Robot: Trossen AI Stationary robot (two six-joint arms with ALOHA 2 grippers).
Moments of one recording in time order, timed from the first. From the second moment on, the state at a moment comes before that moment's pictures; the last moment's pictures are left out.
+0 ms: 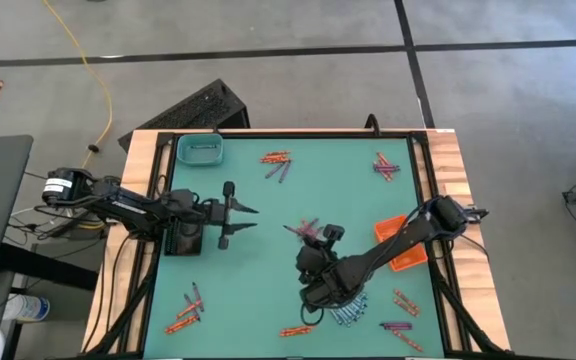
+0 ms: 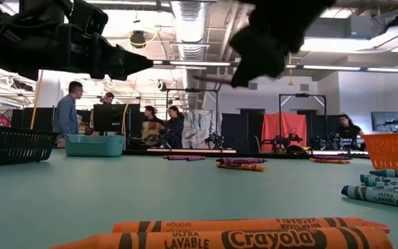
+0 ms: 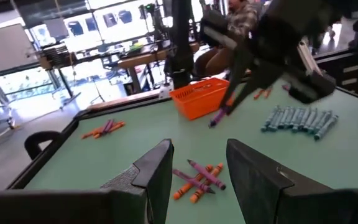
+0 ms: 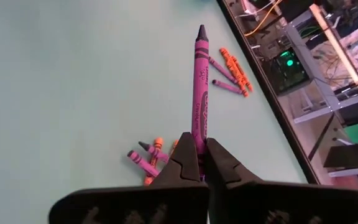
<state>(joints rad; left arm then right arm) 0.04 1.24 0.19 1.11 0.07 0.22 0.49 2.02 1.51 -0.94 1.05 0.67</state>
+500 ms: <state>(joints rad) 0.04 1.24 0.19 1.11 0.16 0.19 0.41 2.02 1.39 -0.27 1.03 0.18</state>
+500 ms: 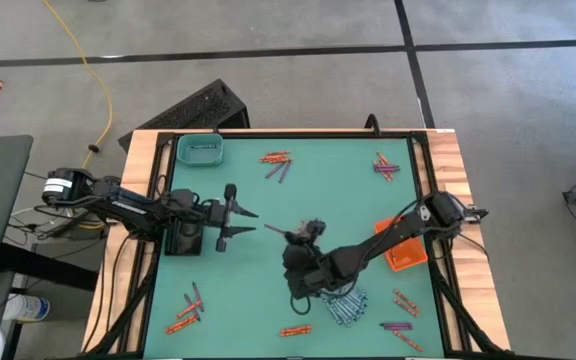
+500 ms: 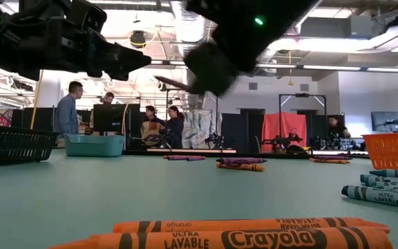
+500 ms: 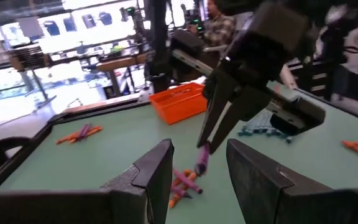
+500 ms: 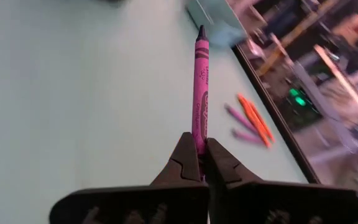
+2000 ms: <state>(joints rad) 0.01 1.23 0.19 1.50 0.44 0.11 0.38 2.01 1.39 0.58 0.86 -0.36</state>
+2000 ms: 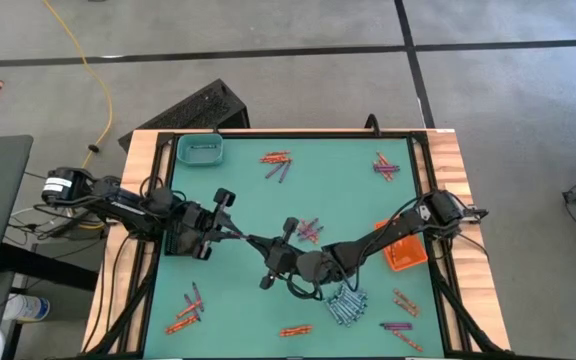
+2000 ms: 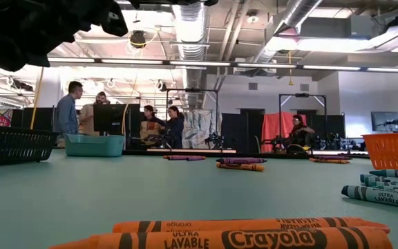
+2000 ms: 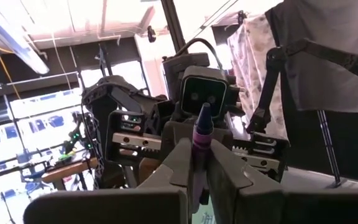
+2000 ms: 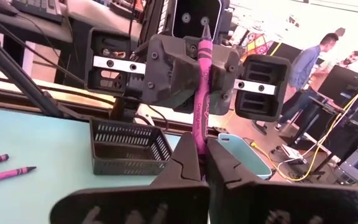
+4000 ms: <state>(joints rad) -0.15 0.75 0.65 -0.73 -0.17 -0.29 0.40 2.02 1.39 0.02 1.02 -0.05</state>
